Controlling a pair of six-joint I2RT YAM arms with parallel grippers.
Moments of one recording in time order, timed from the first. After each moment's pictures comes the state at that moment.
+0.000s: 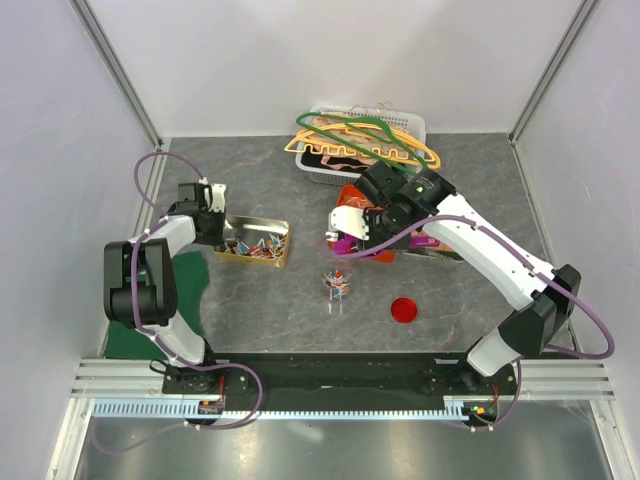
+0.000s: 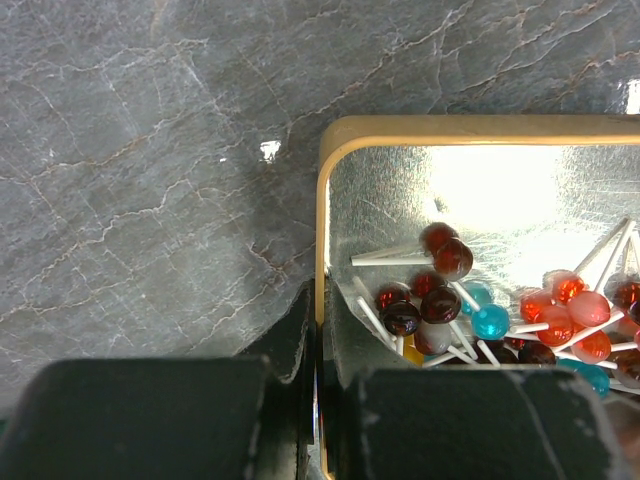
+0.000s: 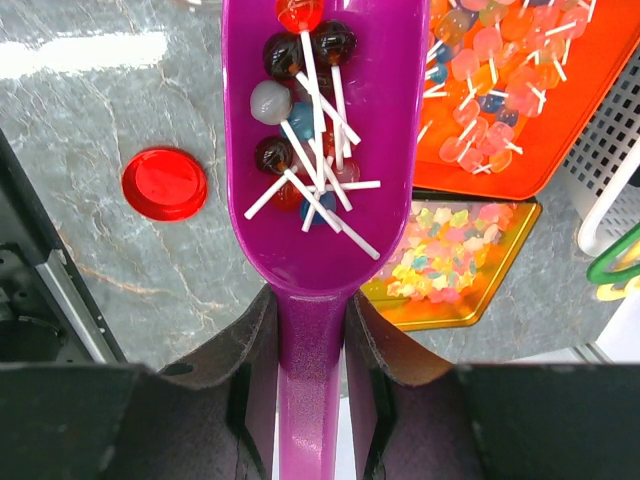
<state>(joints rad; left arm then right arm) 0.07 1.68 0.95 -0.27 0.11 0.18 0.74 1.57 1.66 -1.33 0.00 -0.81</state>
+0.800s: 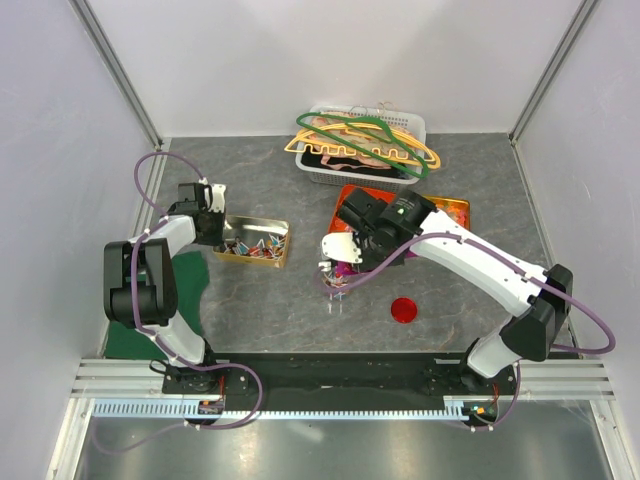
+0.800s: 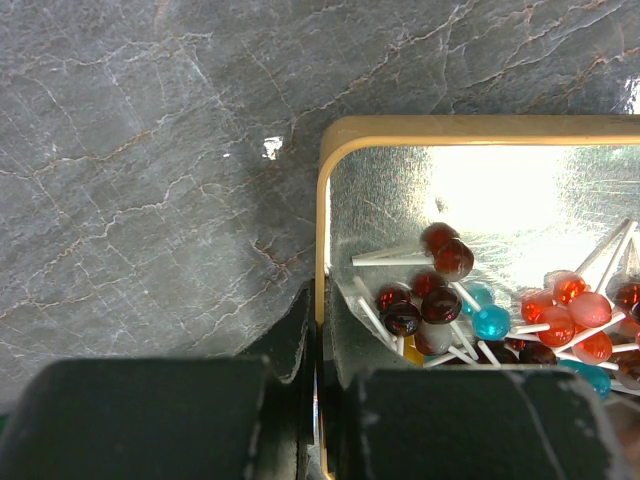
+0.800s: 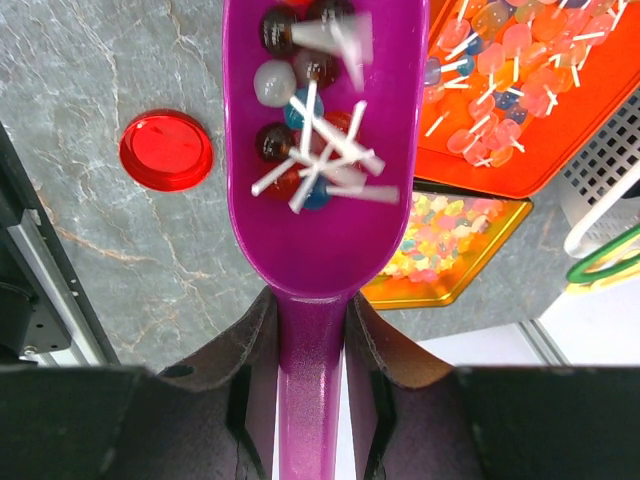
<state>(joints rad) 0.07 1.68 0.95 -0.28 0.10 0.18 0.89 1.56 1.58 -1.35 0.15 -0.81</state>
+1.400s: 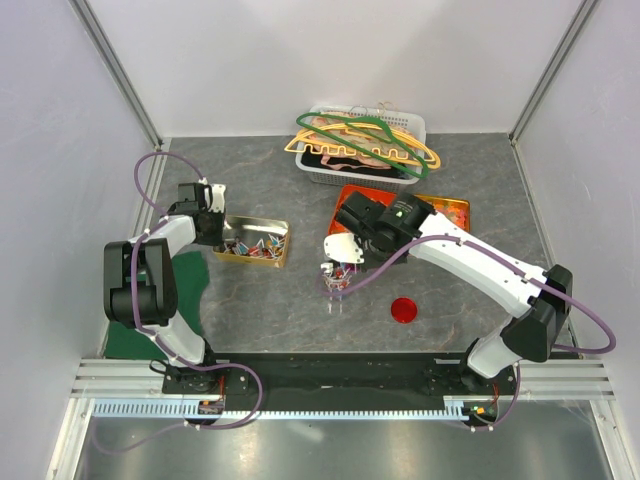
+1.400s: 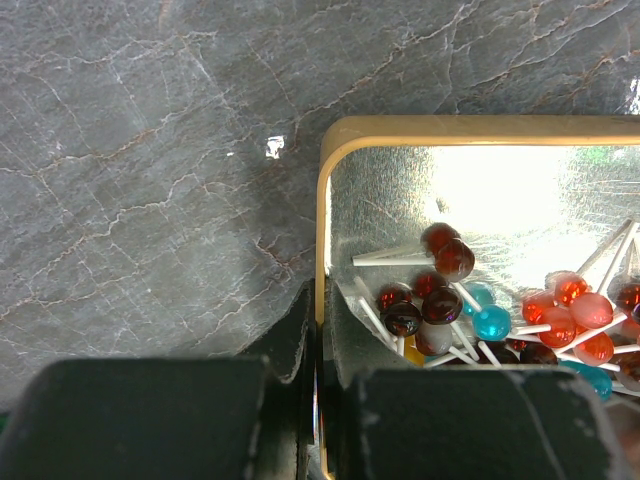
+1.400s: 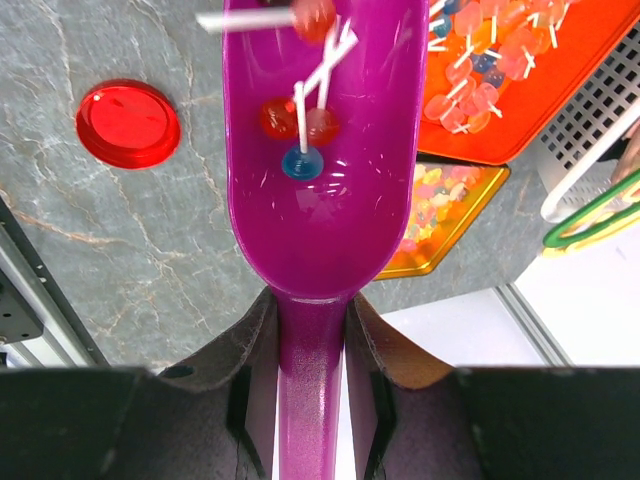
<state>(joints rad) 0.07 1.68 0.95 -0.28 0.09 0.18 0.91 1.56 1.57 -1.35 0.25 -0.81</state>
